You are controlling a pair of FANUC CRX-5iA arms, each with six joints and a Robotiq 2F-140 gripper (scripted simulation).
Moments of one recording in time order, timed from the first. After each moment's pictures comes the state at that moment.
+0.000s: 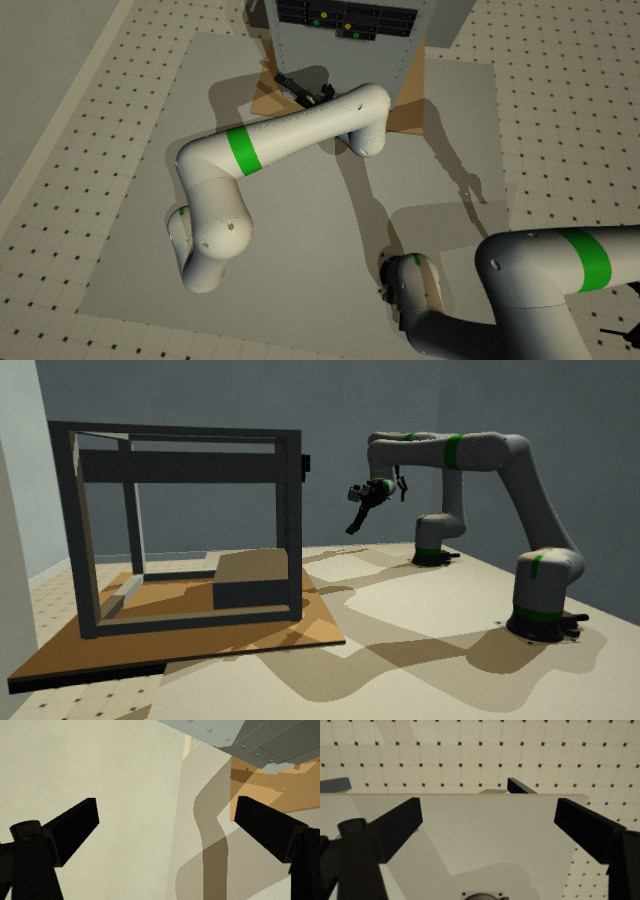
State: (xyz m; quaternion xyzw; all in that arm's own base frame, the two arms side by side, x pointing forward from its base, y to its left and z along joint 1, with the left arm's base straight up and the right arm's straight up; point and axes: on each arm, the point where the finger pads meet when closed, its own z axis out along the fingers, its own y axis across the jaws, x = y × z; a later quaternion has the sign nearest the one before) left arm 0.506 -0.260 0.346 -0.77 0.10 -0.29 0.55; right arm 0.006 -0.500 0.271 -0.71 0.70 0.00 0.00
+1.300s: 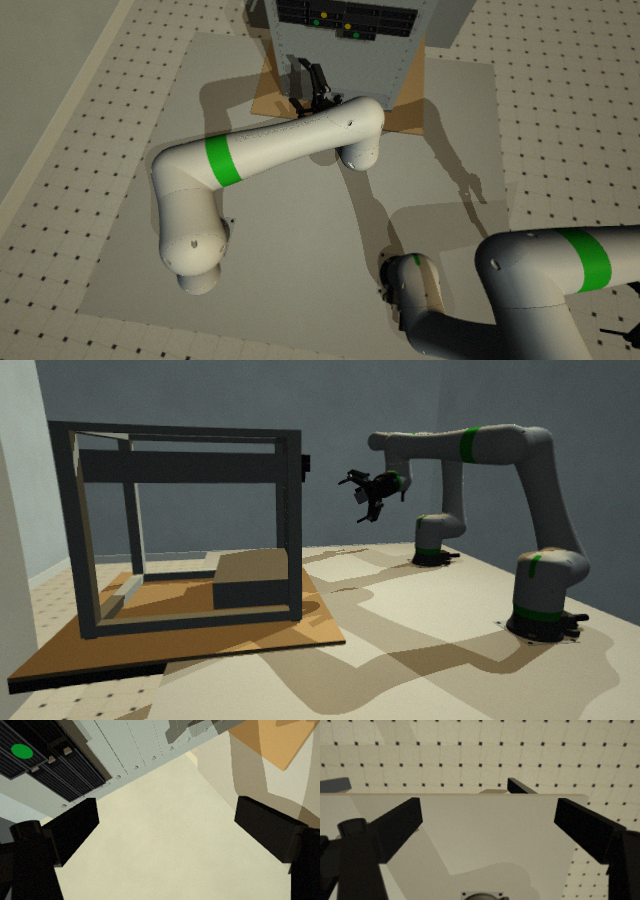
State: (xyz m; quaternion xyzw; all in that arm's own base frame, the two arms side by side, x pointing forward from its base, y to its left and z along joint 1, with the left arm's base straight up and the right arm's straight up) left arm 0.511 -0.294 0.385 -0.61 0.47 -0.13 0.63; right arm 0.006 -0.500 0.271 -0.71 0.70 0.00 0.00
